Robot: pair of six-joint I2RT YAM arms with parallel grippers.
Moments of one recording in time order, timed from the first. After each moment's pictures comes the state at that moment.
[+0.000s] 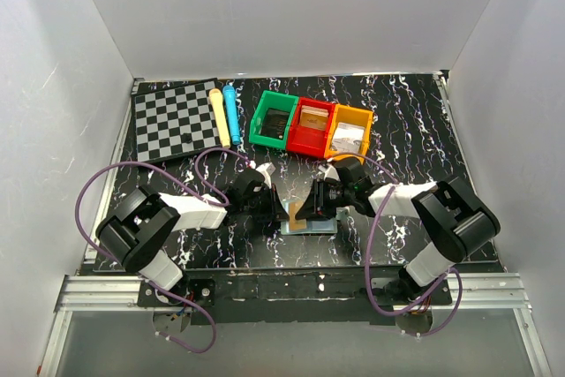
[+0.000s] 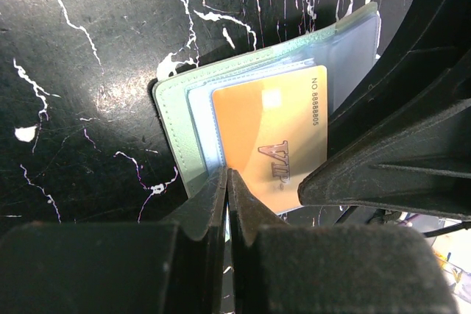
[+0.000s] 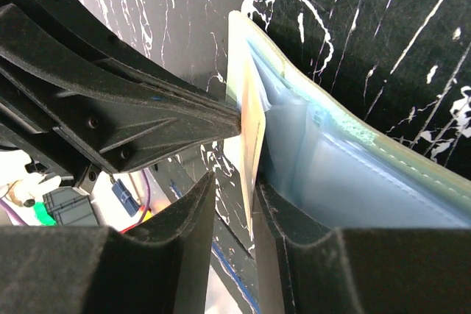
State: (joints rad) left arm -0.75 1.56 0.56 0.25 0.26 -0.79; right arm 0.62 1.59 0.57 0.24 -0.67 0.86
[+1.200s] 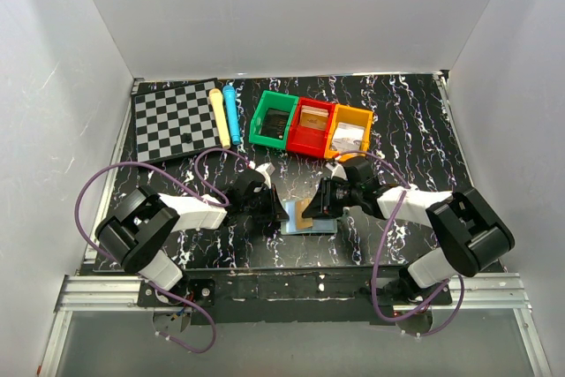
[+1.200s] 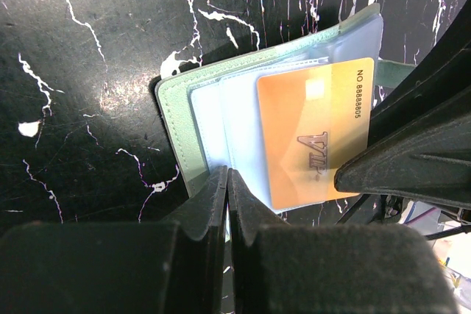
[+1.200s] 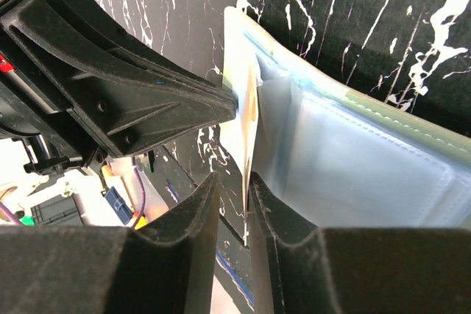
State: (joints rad) left arm -0.76 1.56 0.56 0.24 0.24 -0.80; right arm 0.58 1.48 0.54 0.16 -0.64 0.83
